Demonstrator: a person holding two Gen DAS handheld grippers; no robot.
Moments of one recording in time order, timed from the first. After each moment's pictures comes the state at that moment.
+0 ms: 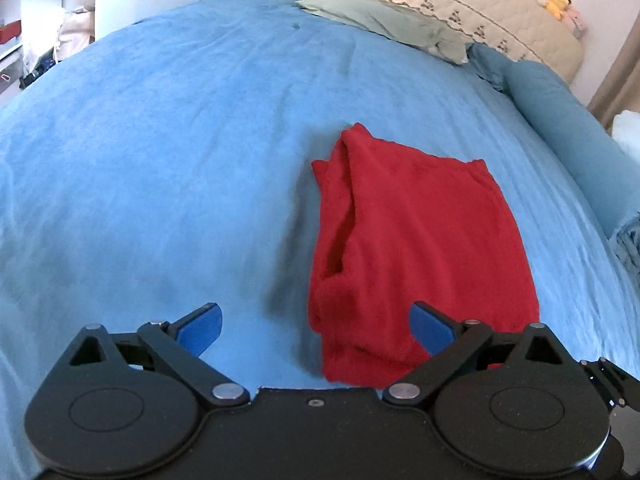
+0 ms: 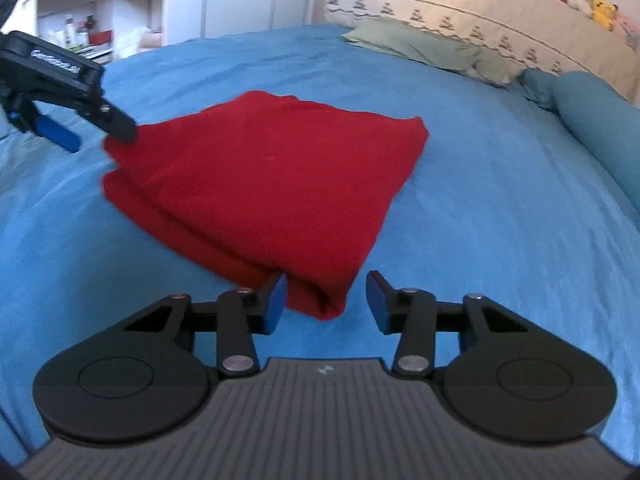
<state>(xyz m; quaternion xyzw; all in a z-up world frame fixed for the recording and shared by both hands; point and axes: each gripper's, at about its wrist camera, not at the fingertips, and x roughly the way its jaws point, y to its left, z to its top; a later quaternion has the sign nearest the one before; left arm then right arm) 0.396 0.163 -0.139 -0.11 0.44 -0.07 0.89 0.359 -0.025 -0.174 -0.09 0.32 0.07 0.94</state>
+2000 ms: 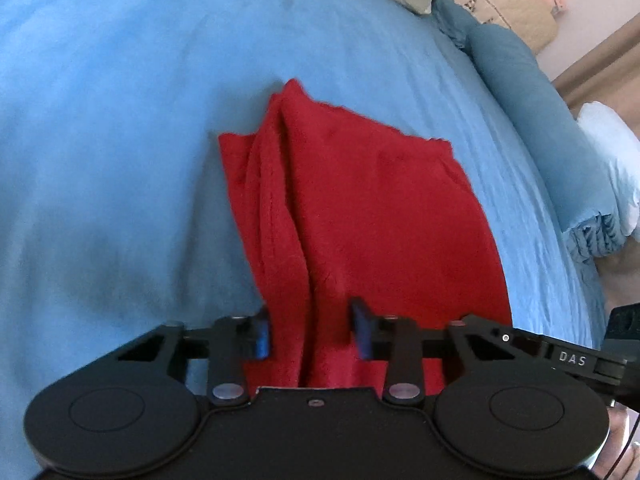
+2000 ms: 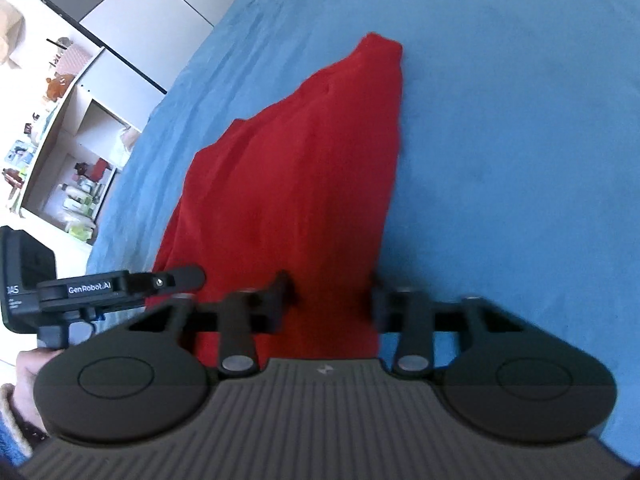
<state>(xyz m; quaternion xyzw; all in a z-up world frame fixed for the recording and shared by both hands) 0.497 0.138 -0.178 -0.16 0.52 -0.19 0.82 0.487 -0.132 -0.168 0.27 0.45 0.12 0.84</state>
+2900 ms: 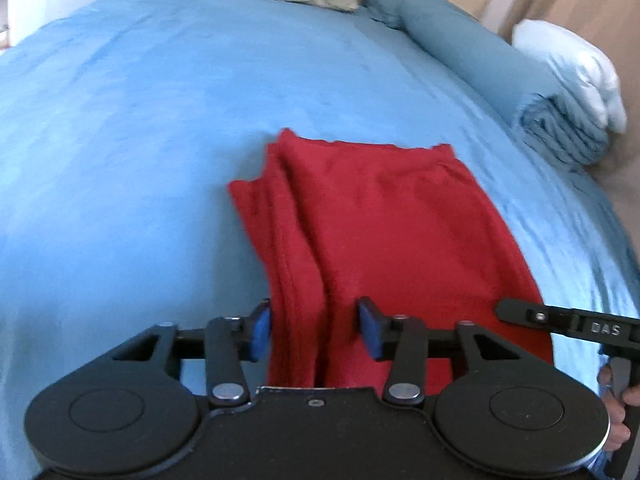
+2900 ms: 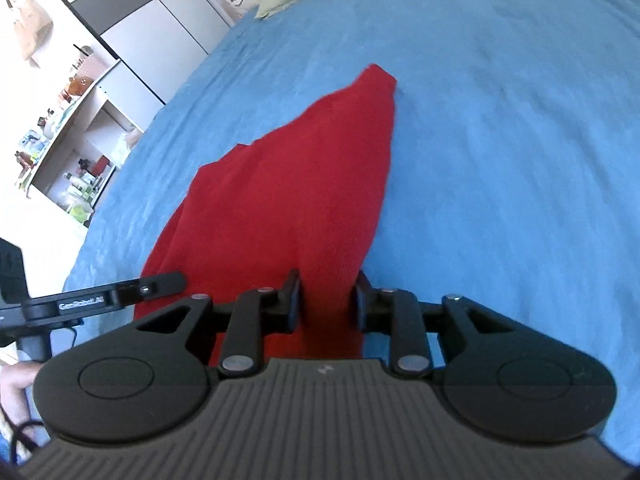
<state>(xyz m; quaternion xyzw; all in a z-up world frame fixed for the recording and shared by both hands) 0.269 0.026 -0.170 -0.06 0.45 -0.17 0.88 0.228 -0.232 -0.167 0.26 0.40 0.09 0.88</state>
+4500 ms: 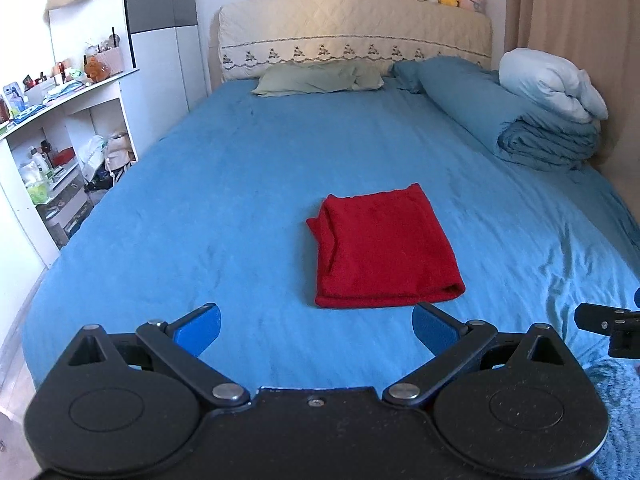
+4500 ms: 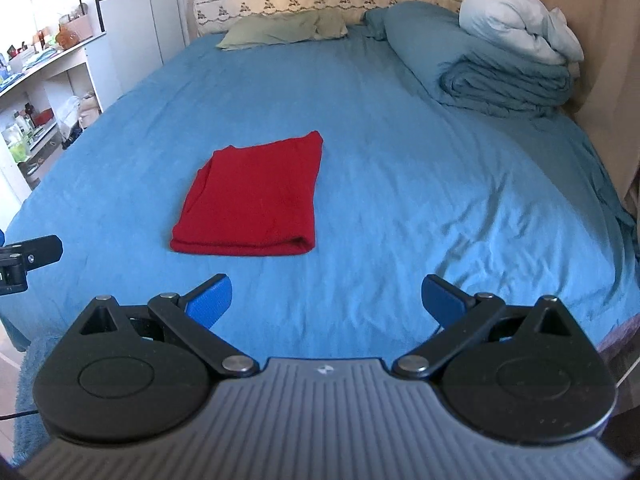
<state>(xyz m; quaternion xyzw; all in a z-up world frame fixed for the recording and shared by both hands) -0.014 0.018 0.014 0.05 0.34 -0.06 0.94 -0.058 -0.134 0.035 0.06 0.38 -0.08 0.92</state>
